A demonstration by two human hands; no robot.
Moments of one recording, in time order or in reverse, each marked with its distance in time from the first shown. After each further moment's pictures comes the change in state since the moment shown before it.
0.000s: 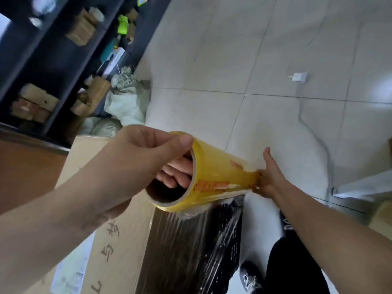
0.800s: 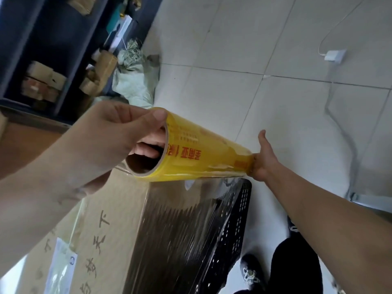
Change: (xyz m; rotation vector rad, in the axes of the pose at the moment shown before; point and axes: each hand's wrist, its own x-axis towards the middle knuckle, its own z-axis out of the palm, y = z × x) left_hand 0.099 0.026 -0.021 0.037 0.203 -0.100; right_hand 0.059 -0.077 0.037 0.079 -0.104 0.104
